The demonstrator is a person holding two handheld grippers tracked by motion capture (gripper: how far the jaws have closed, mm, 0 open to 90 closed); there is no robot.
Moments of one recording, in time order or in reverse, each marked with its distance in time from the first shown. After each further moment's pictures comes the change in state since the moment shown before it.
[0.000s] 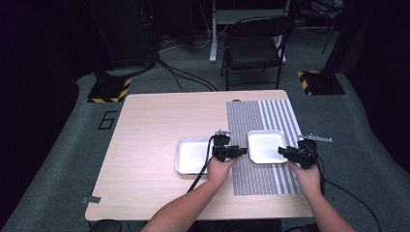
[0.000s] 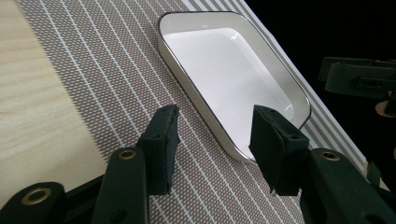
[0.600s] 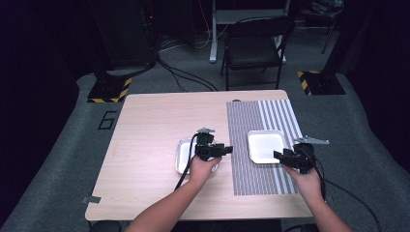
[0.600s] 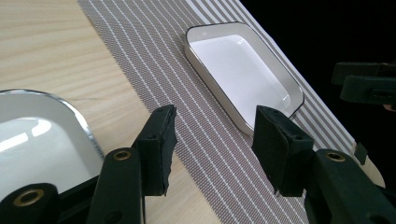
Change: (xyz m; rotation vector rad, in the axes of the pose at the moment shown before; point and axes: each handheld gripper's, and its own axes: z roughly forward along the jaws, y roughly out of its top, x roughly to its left) left arm 0.019 0.006 -0.060 -0.006 0.017 0.040; right arm 0.028 -0.003 -0.021 0.020 0.035 -0.099
